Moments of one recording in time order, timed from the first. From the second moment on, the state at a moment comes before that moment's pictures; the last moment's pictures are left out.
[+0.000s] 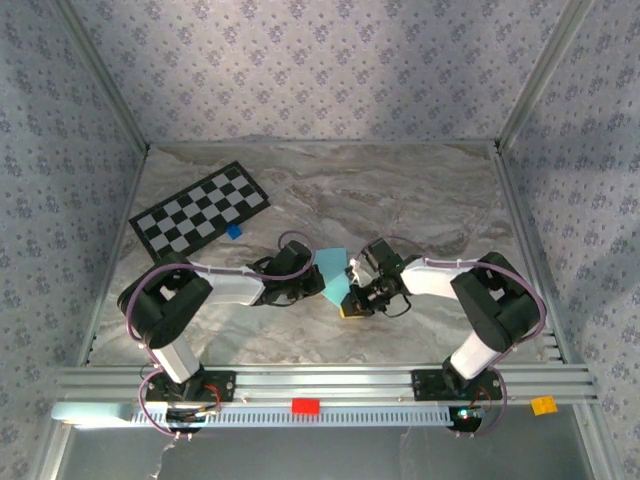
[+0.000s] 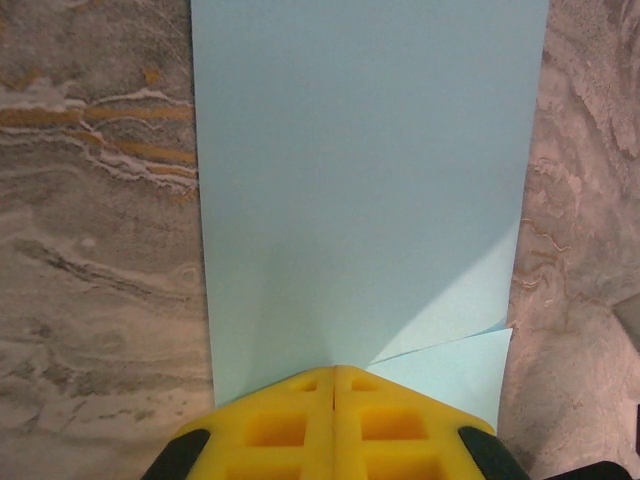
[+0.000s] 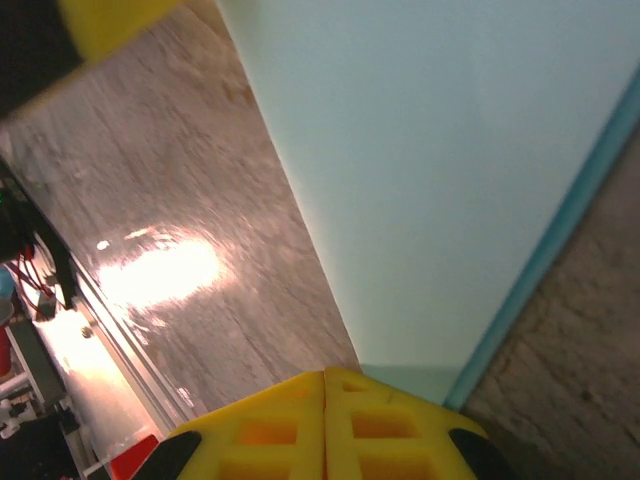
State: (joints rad) left arm -0.83 1.69 0.71 0.12 0.15 -1.03; right arm 0.61 1.61 0.66 -0.29 -0.70 0.43
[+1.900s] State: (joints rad) left arm -0.88 1.51 0.72 -0.01 0.03 -1.08; right arm 0.54 1.44 0.68 -0.29 -0.45 0.47
